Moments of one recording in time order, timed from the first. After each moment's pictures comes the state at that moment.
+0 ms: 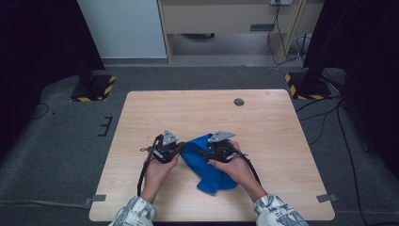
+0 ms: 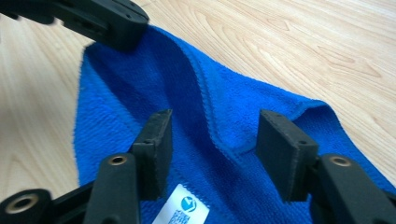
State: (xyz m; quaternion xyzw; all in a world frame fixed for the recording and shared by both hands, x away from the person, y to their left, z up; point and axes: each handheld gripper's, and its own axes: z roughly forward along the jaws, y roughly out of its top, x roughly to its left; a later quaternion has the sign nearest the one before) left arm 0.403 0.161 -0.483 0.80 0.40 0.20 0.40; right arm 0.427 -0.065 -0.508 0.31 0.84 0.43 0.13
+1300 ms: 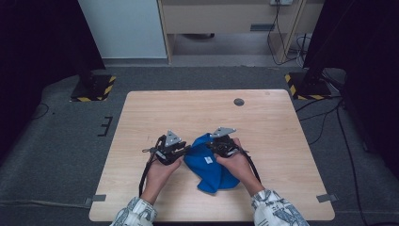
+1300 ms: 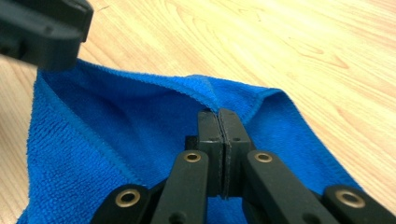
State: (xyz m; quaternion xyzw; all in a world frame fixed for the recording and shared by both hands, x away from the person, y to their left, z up) left arm 0.397 0.150 -0.481 0.80 0.38 0.19 0.41; right arm 0.445 -0.072 -0.509 0.33 0.84 0.41 0.14
